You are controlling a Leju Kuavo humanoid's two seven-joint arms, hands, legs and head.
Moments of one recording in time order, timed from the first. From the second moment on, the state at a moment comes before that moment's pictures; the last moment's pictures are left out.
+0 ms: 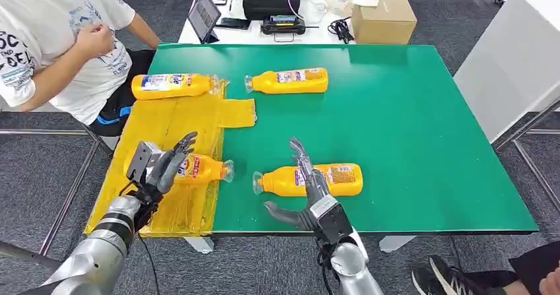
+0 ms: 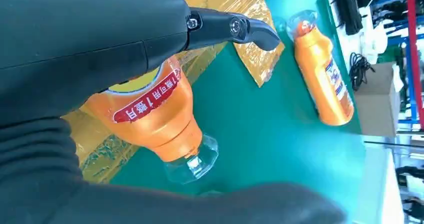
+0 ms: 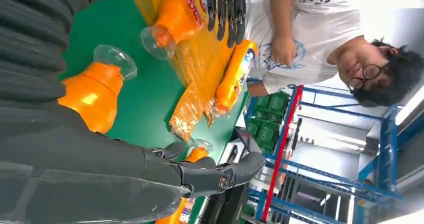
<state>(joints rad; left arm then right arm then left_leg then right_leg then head) -0.62 -0.10 0.31 -0.42 -0.58 -0.37 -0.56 -0.07 0.19 0.32 -1.36 0.21 0.07 -0.65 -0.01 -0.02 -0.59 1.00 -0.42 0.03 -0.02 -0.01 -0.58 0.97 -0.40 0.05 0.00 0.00</state>
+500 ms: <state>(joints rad) -0.45 -0.14 0.15 -0.75 -0.48 0.67 -0.68 -0.12 0.07 0.39 -1.31 0.61 -0.07 -0.38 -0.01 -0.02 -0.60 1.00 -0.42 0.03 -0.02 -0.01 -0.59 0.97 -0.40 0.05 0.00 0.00</state>
